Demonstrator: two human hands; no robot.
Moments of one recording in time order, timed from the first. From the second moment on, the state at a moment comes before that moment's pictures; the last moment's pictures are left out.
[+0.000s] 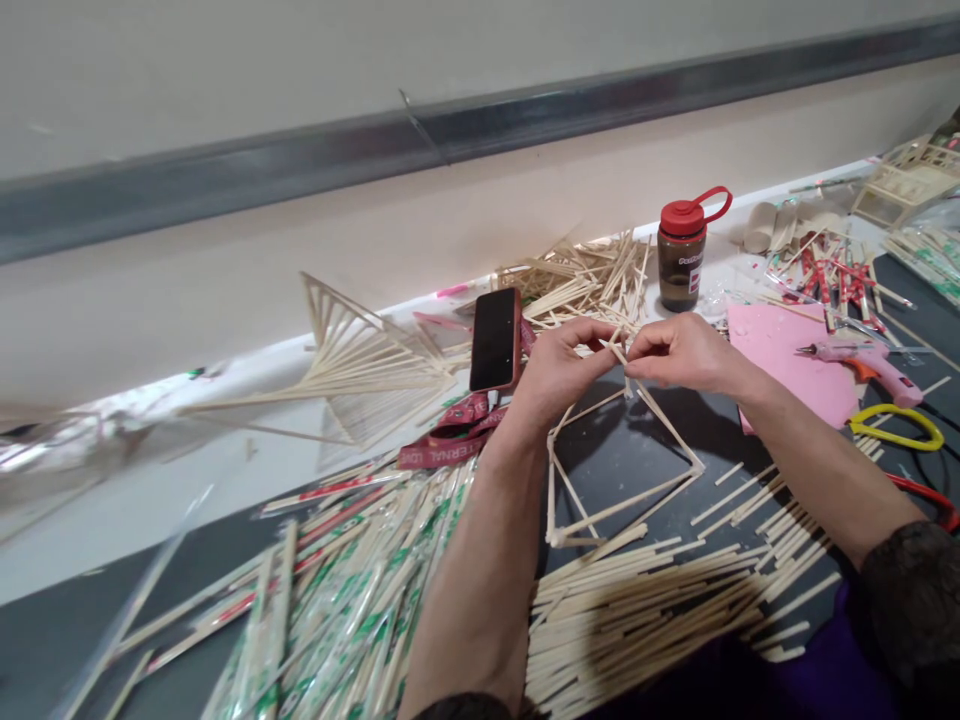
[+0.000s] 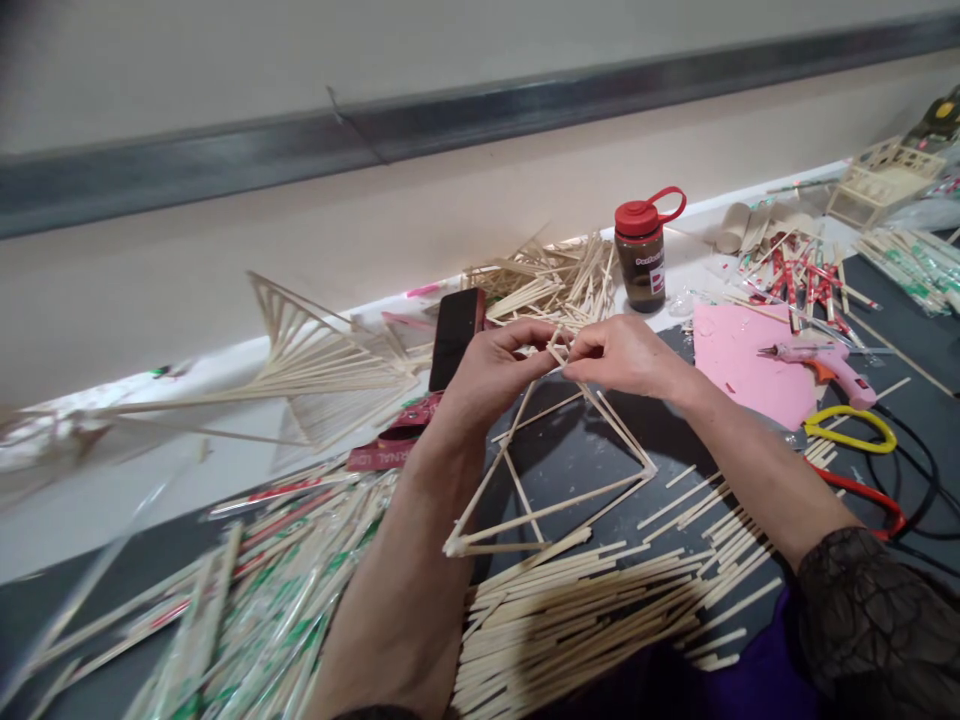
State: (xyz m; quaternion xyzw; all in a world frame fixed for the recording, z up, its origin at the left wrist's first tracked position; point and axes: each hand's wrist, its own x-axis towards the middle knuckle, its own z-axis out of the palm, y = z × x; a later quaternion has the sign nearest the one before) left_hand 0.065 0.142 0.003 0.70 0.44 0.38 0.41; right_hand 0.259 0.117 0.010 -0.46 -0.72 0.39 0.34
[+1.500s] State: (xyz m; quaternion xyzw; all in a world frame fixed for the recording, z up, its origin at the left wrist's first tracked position) left_hand 0.053 0.146 0.002 0.70 0.40 0.38 0.46; right_hand 0.246 0.133 -0.032 -0.41 -0.72 0.35 0.43
